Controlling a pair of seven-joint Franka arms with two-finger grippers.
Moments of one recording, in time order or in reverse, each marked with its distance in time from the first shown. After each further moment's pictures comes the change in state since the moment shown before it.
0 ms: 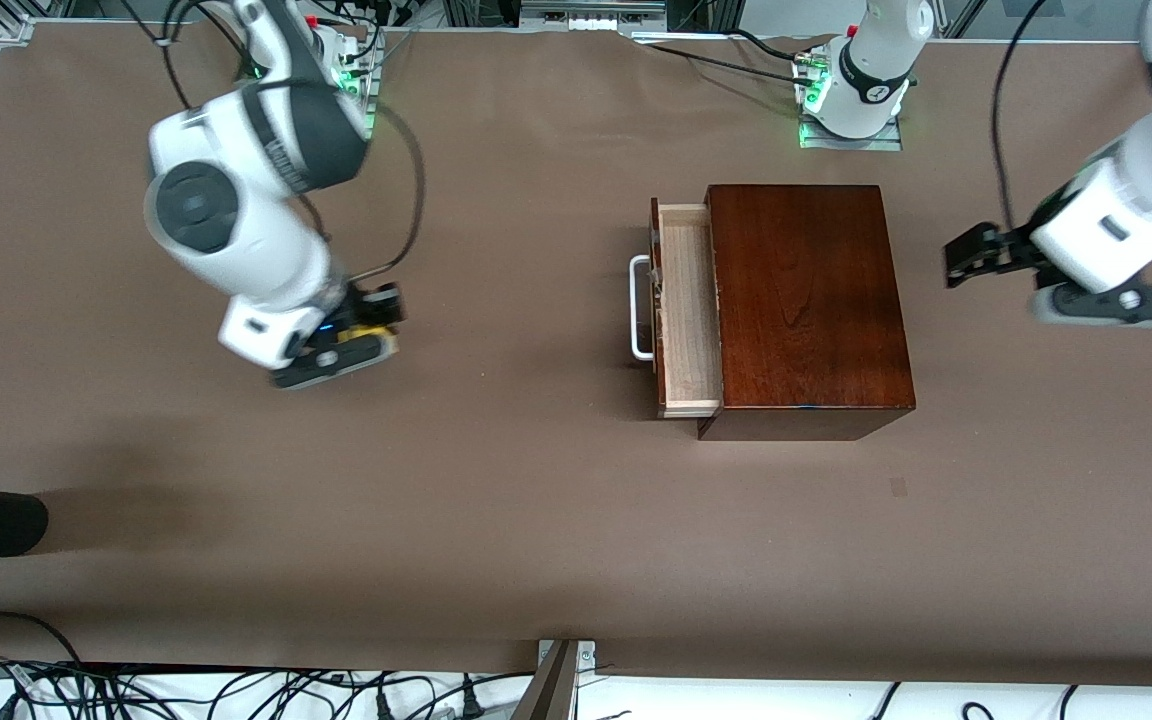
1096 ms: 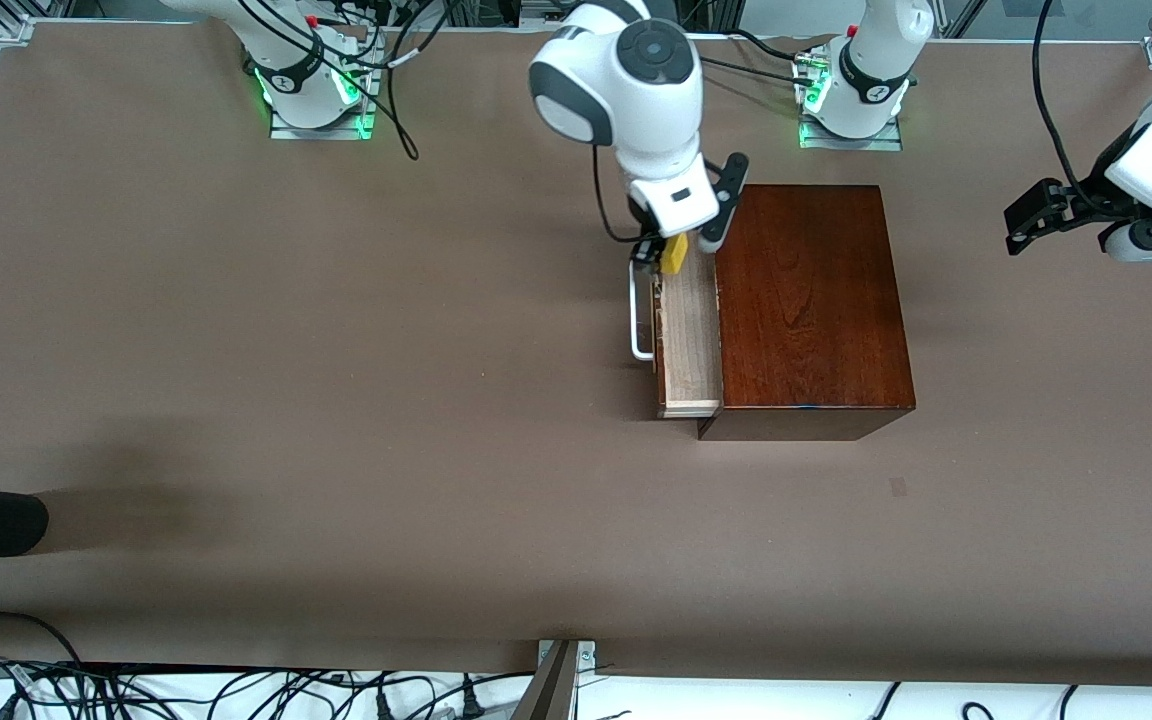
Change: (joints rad) left arm -0.277 -0.233 0.386 -0.309 -0.004 0.177 0.051; right arm 0.536 0.383 0.001 0.475 -0.109 0.057 -0.298
